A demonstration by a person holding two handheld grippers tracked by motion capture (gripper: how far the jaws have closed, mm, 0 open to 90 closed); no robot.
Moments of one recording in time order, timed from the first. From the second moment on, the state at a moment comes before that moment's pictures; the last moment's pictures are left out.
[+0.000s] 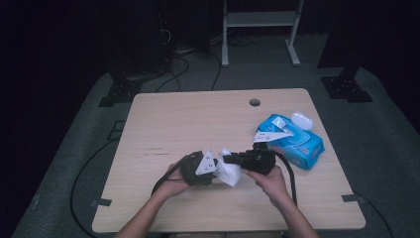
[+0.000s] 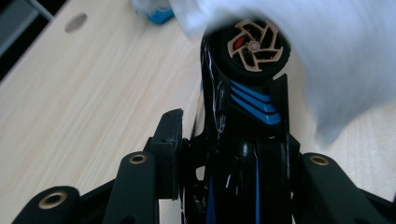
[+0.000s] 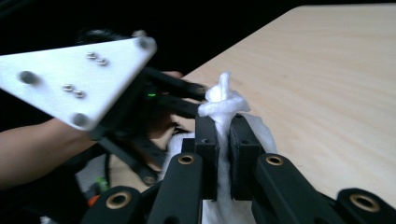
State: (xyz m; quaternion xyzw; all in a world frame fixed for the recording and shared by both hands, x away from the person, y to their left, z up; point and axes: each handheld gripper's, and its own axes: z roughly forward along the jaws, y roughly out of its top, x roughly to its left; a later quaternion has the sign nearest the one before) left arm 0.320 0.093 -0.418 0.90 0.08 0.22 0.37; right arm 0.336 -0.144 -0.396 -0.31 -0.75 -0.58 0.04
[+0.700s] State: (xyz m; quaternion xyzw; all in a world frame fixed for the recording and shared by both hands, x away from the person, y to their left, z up) left arm 0.318 0.101 -0.422 0.88 0.10 0.20 0.41; right arm 0.340 -0.161 -0.412 -0.34 -0.75 -0.56 0.02
